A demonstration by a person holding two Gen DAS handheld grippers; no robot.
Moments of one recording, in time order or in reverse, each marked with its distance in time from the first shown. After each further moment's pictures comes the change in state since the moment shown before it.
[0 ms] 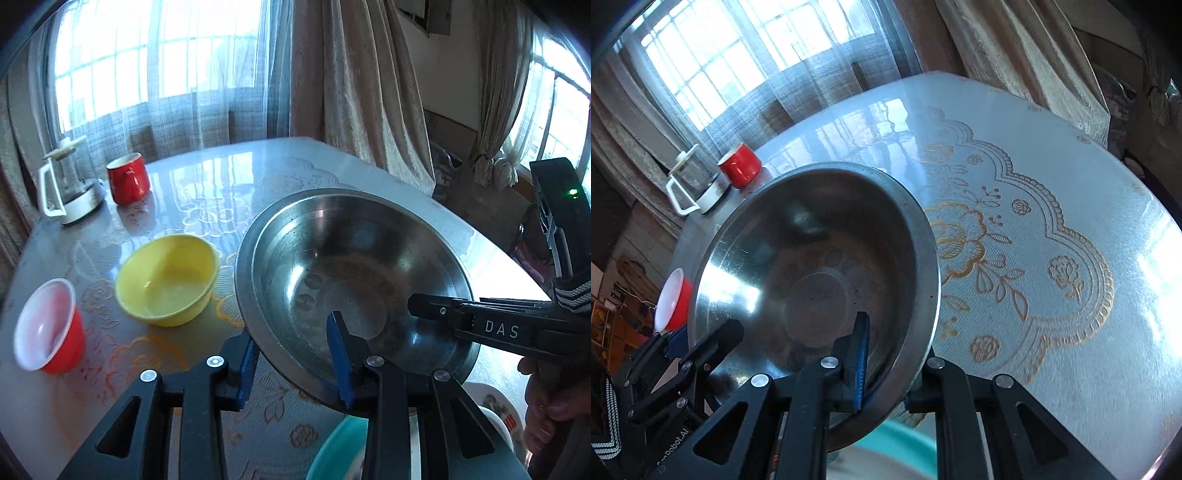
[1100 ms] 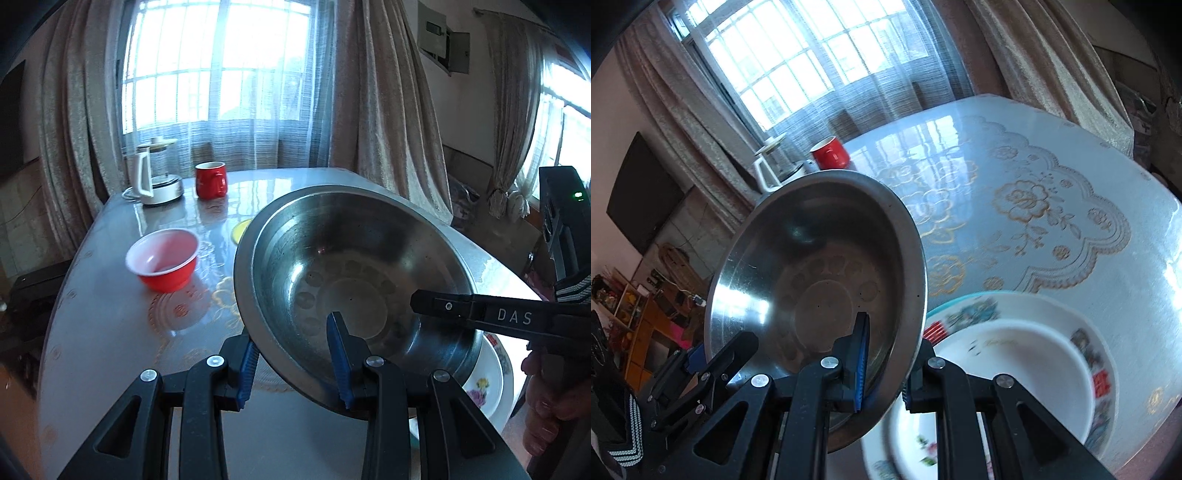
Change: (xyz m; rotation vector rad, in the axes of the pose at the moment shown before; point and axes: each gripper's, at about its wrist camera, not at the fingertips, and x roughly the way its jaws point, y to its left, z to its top) left arm -0.147 0.049 -0.101 -0.089 -0.132 0.099; right arm -0.072 0.102 -0.101 -0.059 -0.092 0.154
